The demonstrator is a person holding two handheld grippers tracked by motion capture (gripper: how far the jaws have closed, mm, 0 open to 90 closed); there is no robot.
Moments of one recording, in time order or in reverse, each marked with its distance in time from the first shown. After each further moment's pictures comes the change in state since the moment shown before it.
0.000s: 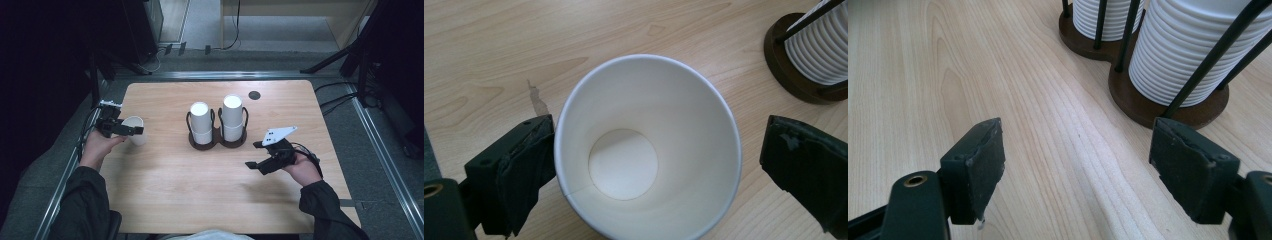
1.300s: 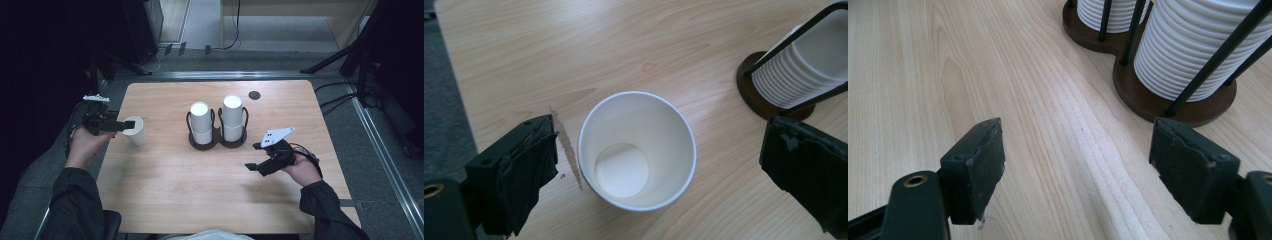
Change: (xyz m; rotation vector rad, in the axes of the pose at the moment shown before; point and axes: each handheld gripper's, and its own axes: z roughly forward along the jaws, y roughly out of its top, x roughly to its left) left arm -0.010 0.007 -0.047 -0.097 0.021 0.016; right arm 0.002 -0.001 0.002 0.028 0.005 -0.014
